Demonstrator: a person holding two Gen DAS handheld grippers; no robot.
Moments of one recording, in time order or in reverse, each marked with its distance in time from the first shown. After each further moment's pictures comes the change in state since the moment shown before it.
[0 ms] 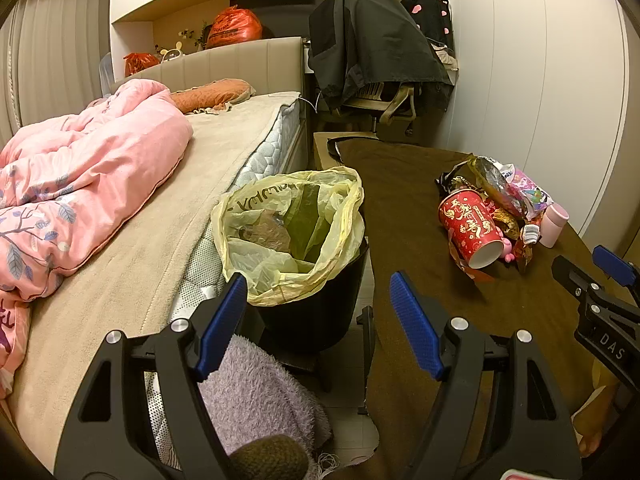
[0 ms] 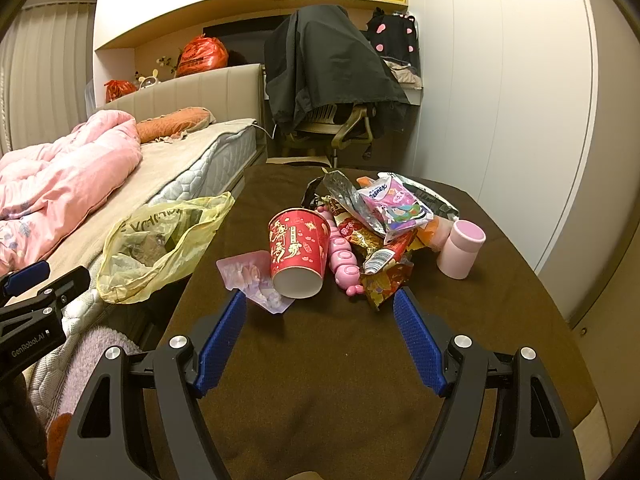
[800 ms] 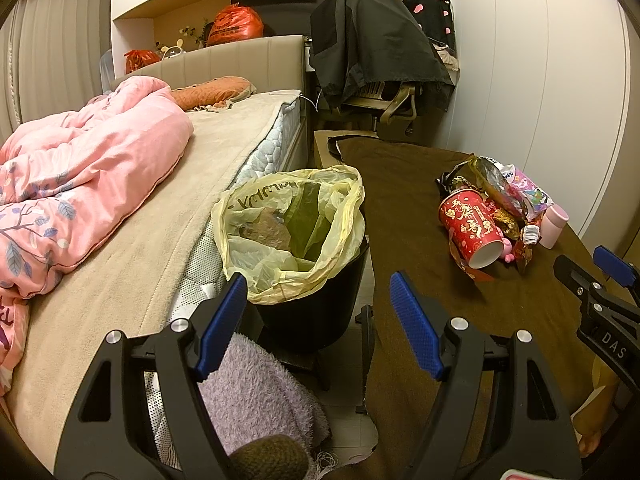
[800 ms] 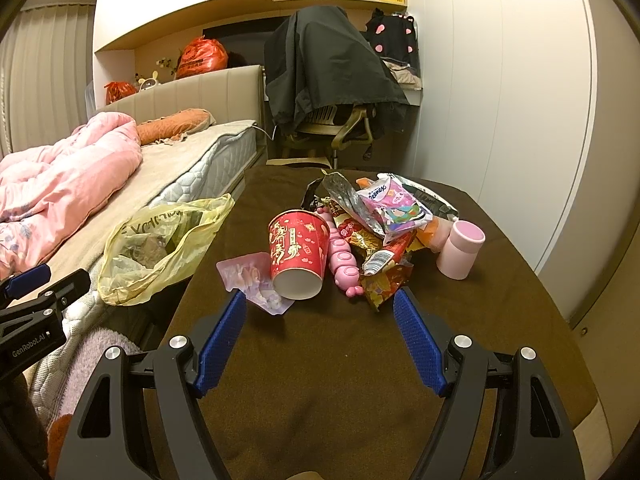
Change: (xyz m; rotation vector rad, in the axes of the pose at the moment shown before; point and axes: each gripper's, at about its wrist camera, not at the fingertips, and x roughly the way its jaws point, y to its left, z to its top) left arm 0.002 -0.001 -0.001 -0.003 0.006 -0.005; right arm -0.001 0.000 0.000 0.002 -0.004 0.000
